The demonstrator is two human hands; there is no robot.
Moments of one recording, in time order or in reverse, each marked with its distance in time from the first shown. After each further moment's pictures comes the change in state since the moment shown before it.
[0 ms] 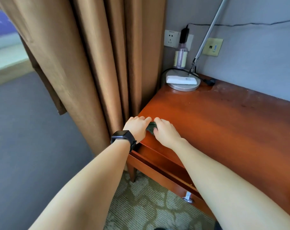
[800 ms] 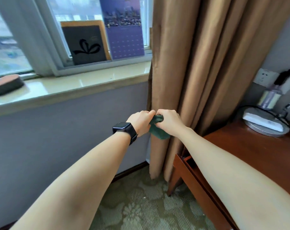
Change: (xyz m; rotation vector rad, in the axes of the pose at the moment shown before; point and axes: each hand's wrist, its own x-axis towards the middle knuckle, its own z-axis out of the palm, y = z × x) left_hand -0.170 -0.110 -0.130 -0.046 0.048 -0.536; right_hand 0.022 -0.217 -0.041 0.234 -0.227 -0.420
